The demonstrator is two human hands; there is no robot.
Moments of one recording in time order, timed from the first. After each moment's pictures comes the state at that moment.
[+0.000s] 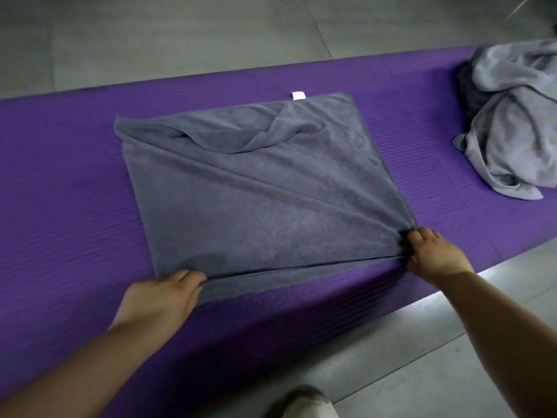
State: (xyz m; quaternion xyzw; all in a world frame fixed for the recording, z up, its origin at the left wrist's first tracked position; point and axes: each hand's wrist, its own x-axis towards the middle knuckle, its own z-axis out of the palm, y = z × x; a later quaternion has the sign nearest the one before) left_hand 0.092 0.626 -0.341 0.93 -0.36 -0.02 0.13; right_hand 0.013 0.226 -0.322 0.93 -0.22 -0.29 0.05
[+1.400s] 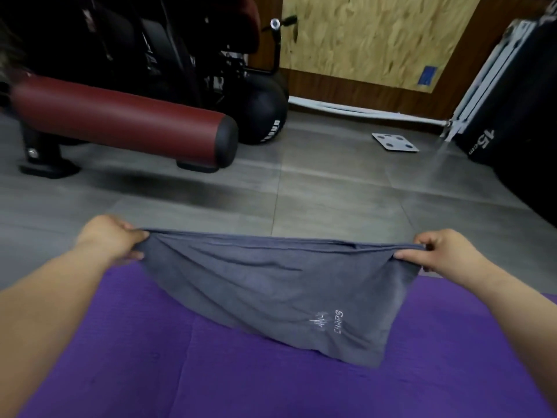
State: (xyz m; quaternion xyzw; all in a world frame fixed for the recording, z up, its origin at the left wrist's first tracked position) left_hand 0.202 0.936 -0.059 0.86 0.29 0.03 0.42; right_hand 0.215 0.492 -0.016 0.96 0.03 0.01 -0.29
